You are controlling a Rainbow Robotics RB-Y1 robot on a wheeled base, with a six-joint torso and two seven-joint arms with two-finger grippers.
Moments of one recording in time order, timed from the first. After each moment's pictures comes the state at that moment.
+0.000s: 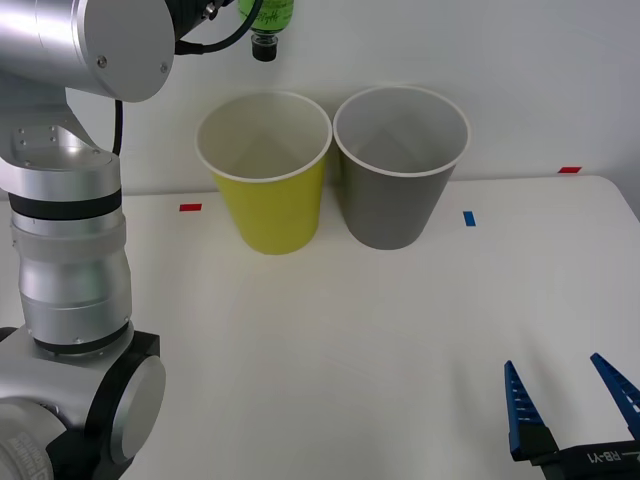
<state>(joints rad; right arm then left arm) 0.92 -0.40 0.17 -2.17 -0.15 -0.39 1.43 -0.87 0.09 0.07 -1.96 0.30 1.05 -1.71</state>
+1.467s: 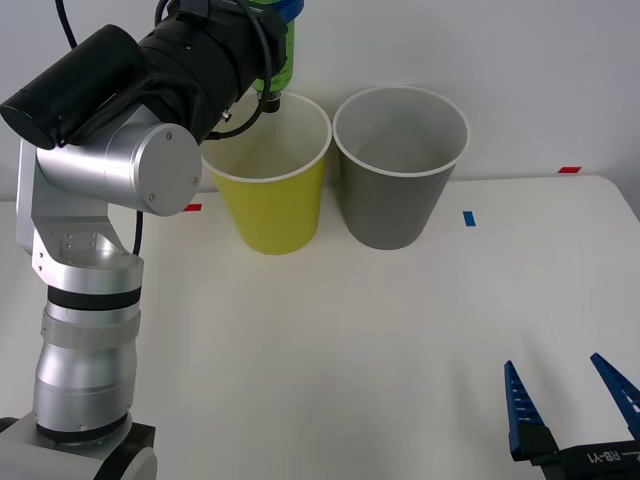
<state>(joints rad) 0.92 -0.40 0.17 -2.17 -0.15 -0.39 1.43 -0.59 0.07 0.00 -1.95 0.35 0.71 -1.79</state>
